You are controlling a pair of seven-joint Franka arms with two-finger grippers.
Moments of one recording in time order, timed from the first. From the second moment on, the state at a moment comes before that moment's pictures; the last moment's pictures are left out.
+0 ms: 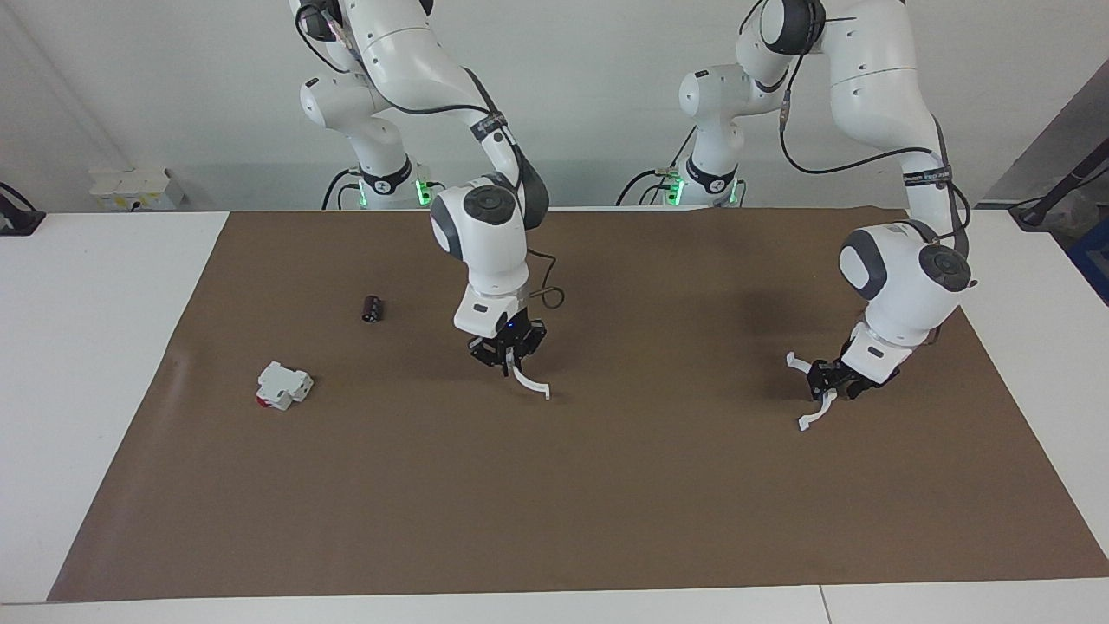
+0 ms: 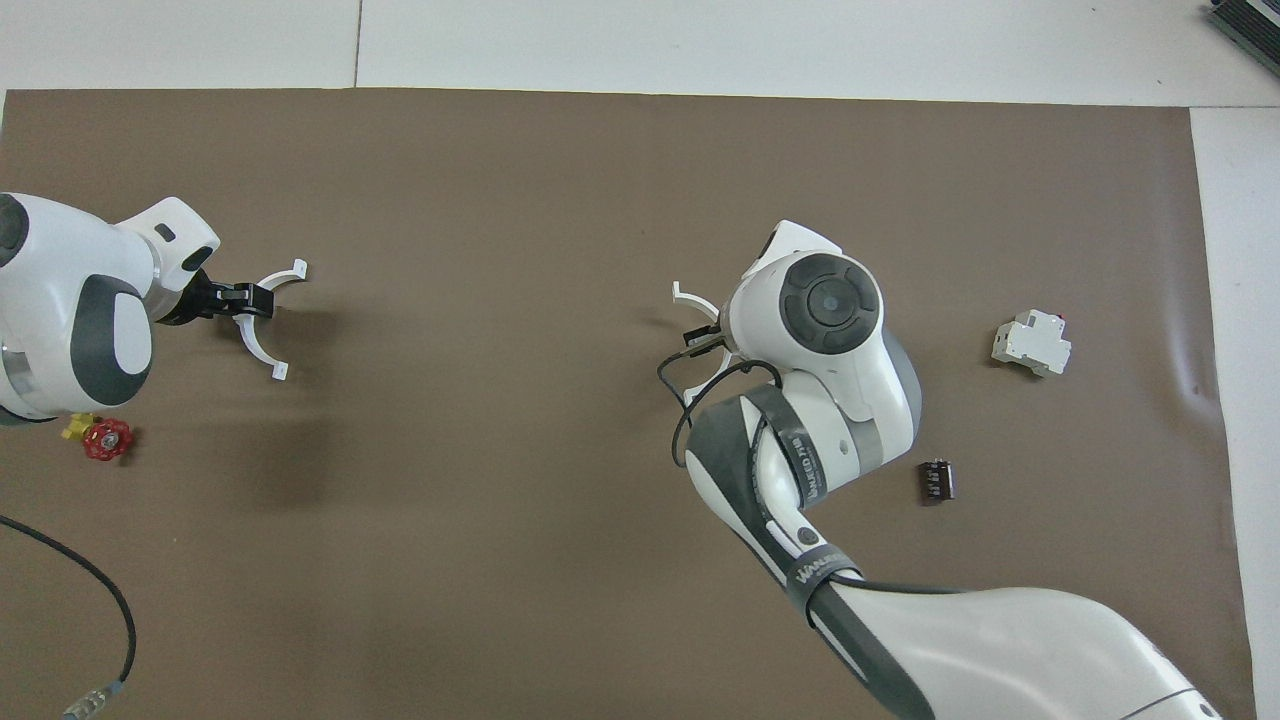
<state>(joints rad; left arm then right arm) 0.09 0.39 -0.03 -1.90 -0.02 2.36 0.15 0.63 0.37 -0.12 -1.90 -0.05 2.44 0.26</state>
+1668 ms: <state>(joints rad) -0.15 0.28 -0.04 -1.95 -0.03 2.30 -0.16 0.65 0.25 -0.13 -1.96 -0.11 2.49 0.50</state>
